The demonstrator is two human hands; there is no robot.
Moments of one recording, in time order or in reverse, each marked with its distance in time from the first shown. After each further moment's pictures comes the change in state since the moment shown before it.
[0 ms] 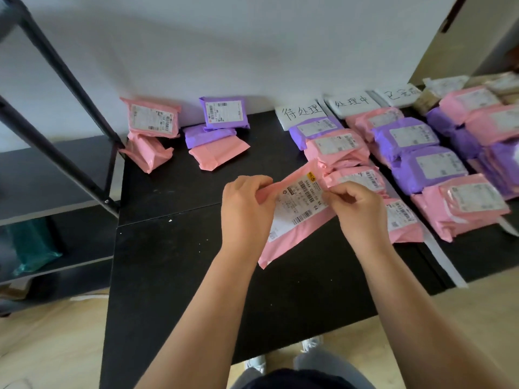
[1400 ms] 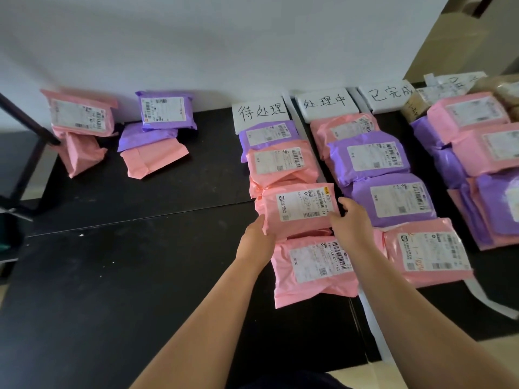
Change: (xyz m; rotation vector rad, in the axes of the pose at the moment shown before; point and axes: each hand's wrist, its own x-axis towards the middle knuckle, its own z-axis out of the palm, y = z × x) left_hand 0.057 0.076 0.282 -0.057 -0.480 -0.523; right_hand 0.210 0.213 -0.101 -0.235 -0.223 0.298
